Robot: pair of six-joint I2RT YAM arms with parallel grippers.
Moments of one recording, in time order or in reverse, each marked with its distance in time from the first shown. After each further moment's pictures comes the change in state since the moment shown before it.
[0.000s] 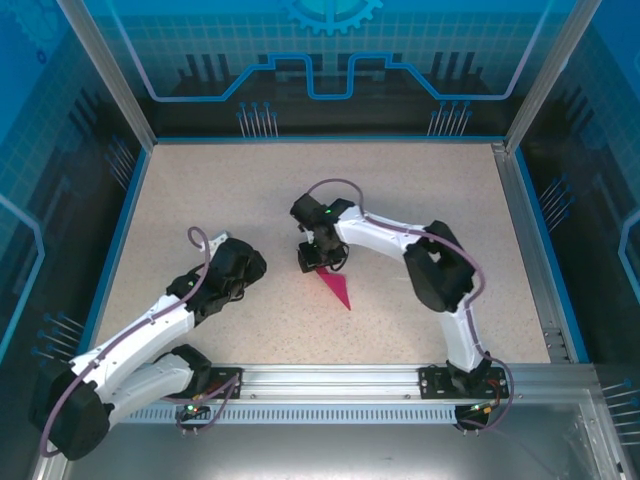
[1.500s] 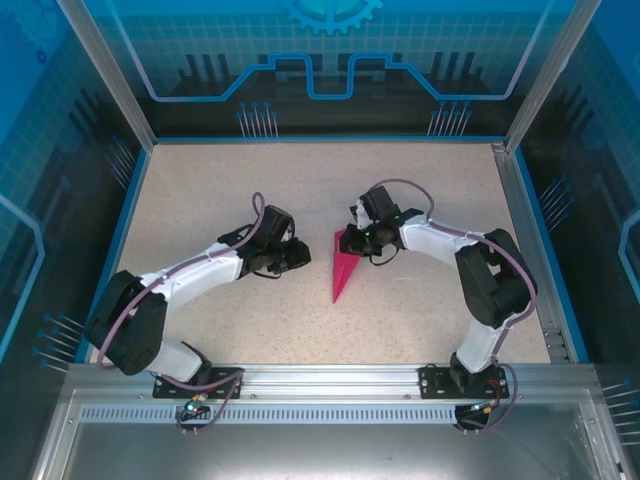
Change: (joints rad) left arm -0.017 0.506 0.288 0.119 0.451 0.199; right arm -0.288 -0.291 -0.484 0.477 -0.266 0.108
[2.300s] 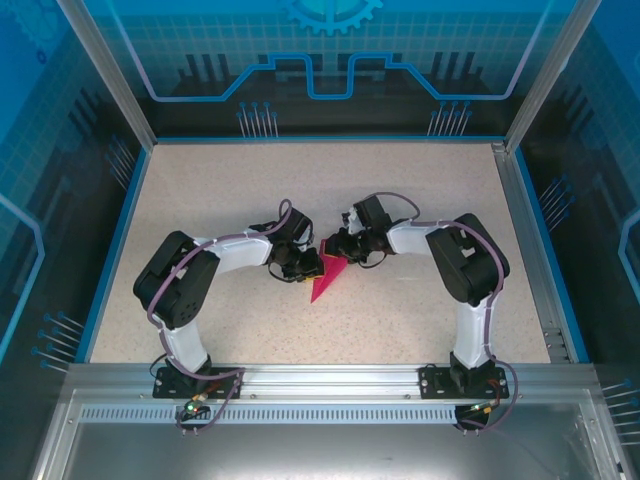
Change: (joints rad) left arm 0.000 0.350 0.126 -0.004 0.237 0.043; right arm -0.003 0.219 -0.032 0.335 -0.202 0.192
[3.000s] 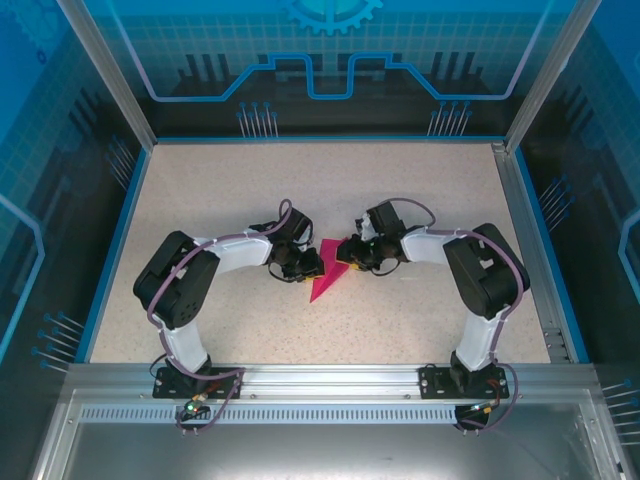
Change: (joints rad) left arm 0.000 0.001 0.002 0.000 0.000 0.003; right arm -0.035 -0.135 -0.135 -0.025 0.024 -0.010
